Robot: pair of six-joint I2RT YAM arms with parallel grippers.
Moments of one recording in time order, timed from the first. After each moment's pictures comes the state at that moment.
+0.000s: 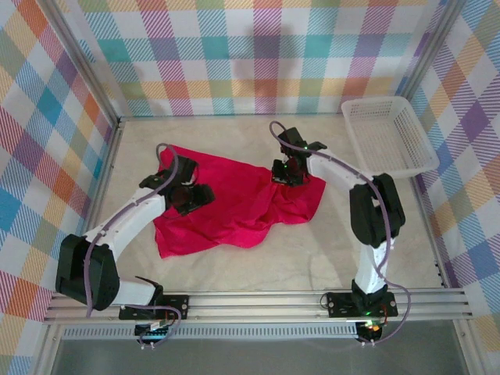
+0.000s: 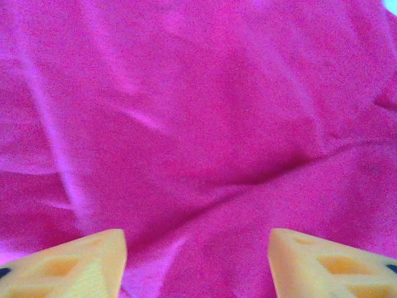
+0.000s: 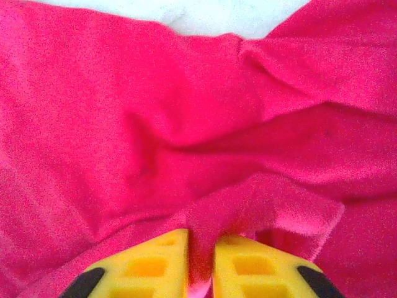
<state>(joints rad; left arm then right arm) -0.39 1.37 0.99 -0.73 0.10 -0.74 0.49 1.93 1.48 -0.70 -0.18 0.61</state>
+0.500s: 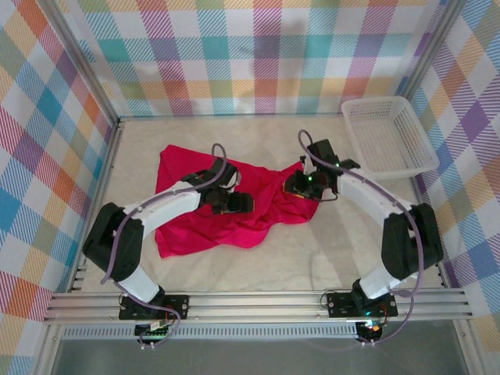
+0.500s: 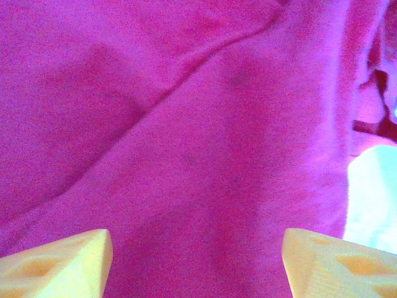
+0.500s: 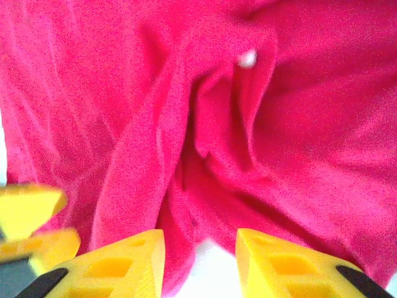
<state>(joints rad) -0.62 1.64 1.11 -0.57 0.23 -0.54 0.39 1.53 1.07 -0.61 -0.40 0.58</state>
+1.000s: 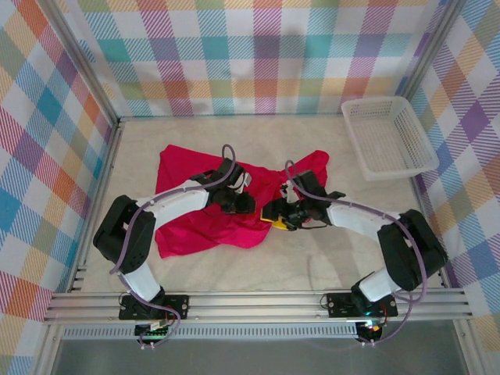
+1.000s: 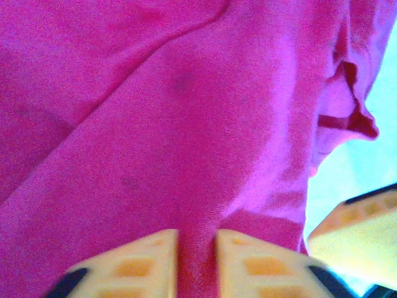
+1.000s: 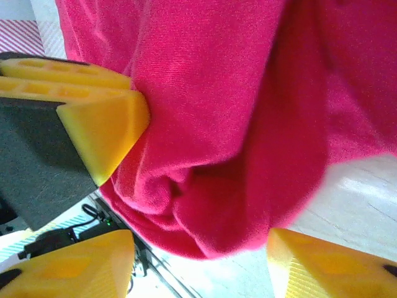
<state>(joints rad) -0.64 1.70 1.12 -0.50 0.30 -0.55 0.58 1.53 0.78 -0.19 -0.63 0.85</state>
